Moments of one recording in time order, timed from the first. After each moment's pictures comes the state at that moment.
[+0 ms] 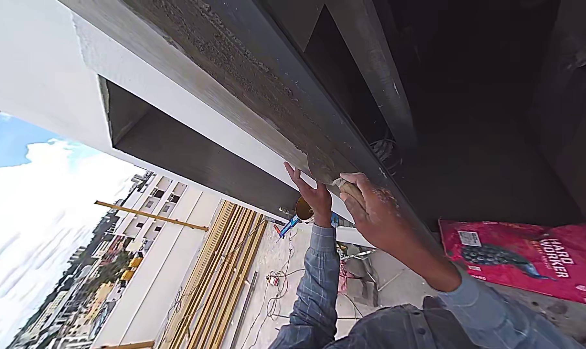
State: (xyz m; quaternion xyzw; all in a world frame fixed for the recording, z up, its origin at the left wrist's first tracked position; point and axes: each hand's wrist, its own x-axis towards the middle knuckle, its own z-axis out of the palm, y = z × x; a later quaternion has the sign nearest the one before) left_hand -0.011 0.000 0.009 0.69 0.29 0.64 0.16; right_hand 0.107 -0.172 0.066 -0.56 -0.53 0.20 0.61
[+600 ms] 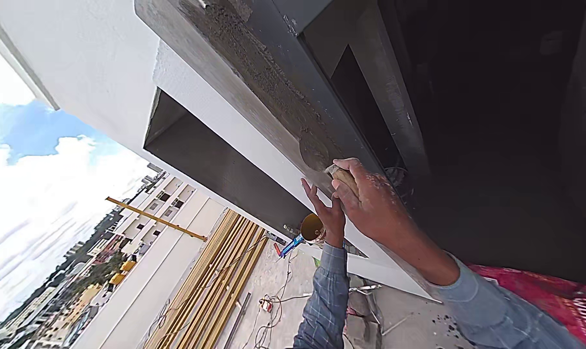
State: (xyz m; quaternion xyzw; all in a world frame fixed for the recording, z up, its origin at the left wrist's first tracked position) left_hand -0.013 0.008 0.002 0.70 0.28 0.64 0.14; right_hand 0.113 -0.157 0.149 -0.54 -0.56 0.15 0.61
